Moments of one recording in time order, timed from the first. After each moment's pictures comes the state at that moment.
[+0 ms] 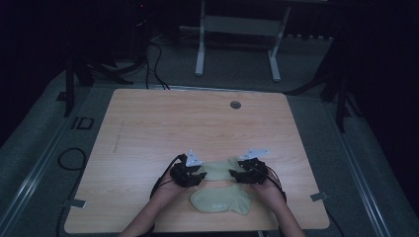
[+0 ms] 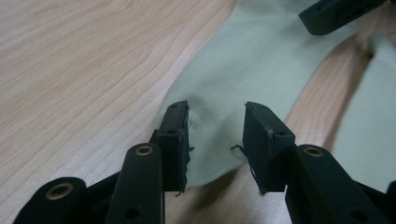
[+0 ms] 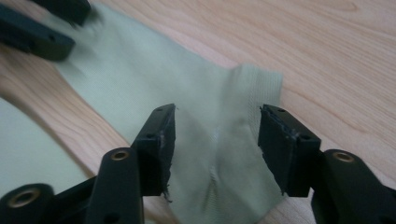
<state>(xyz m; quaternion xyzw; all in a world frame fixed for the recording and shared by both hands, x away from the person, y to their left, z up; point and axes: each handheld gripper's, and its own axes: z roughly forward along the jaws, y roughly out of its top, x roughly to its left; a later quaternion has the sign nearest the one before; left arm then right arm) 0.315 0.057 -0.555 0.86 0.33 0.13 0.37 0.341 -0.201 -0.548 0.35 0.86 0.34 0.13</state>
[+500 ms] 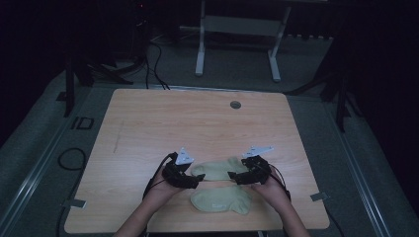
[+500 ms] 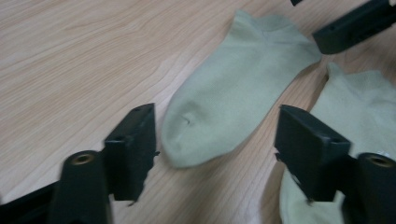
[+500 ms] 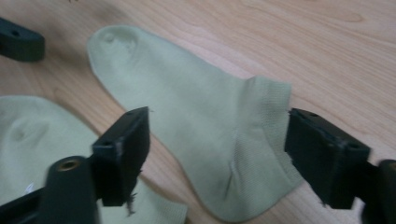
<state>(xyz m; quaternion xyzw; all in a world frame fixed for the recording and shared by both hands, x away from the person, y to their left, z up) 0.300 0.081 -0.532 0.84 0.36 0.12 0.39 0.334 -0.203 -0.527 0.36 0.86 0.34 0.10</state>
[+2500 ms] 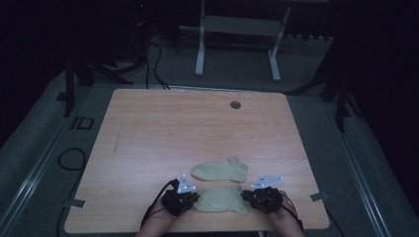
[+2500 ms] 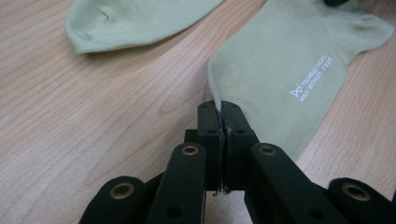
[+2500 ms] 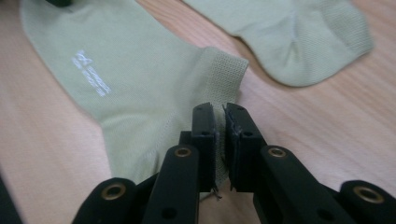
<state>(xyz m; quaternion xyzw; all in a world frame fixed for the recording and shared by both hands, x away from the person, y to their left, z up) 0.238 0.069 -0.563 0.86 0.36 0.09 0.36 0.262 -0.234 -0.556 0.32 0.88 0.33 0.09</state>
